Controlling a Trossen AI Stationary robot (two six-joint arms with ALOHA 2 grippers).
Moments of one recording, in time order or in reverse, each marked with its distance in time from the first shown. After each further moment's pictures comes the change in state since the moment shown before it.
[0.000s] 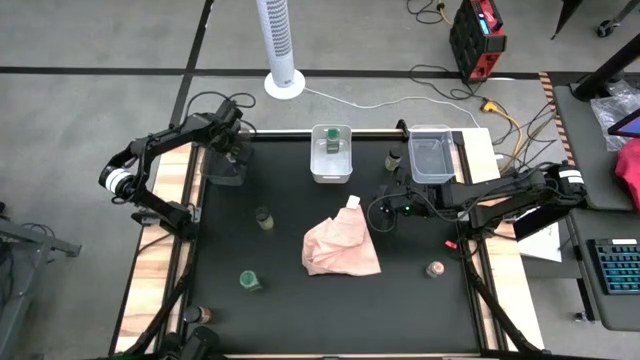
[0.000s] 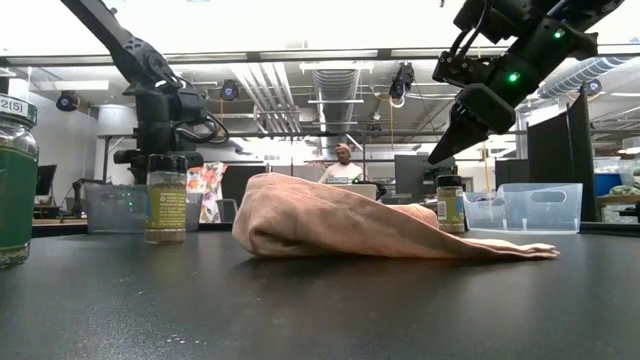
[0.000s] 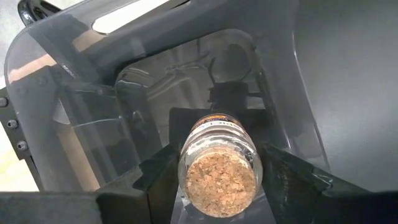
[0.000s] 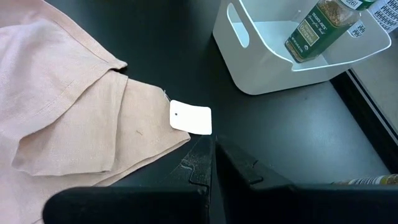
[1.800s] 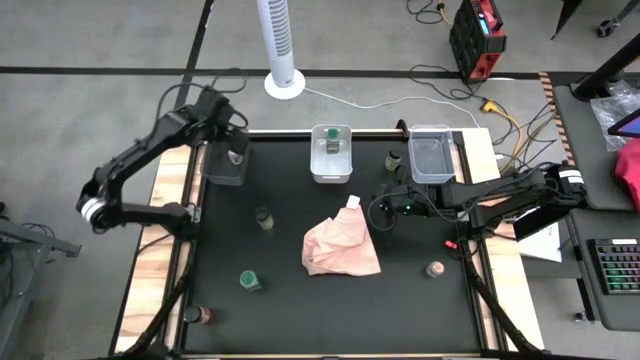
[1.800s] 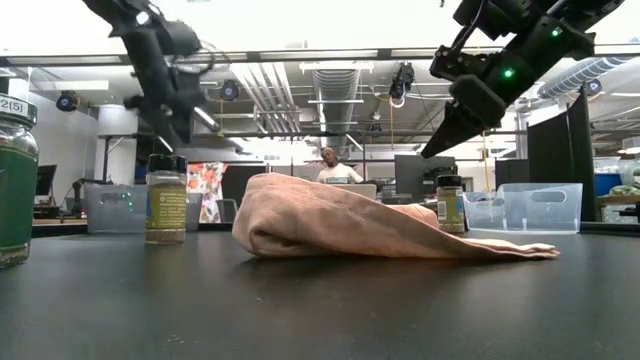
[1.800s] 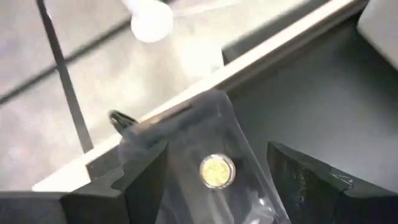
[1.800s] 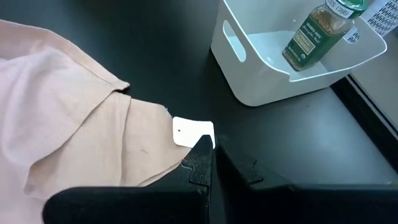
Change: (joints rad) left arm -0.111 -0.293 0.136 -0.084 -0.066 0.091; right arm 0.000 0.000 0.000 0.051 0.003 0.052
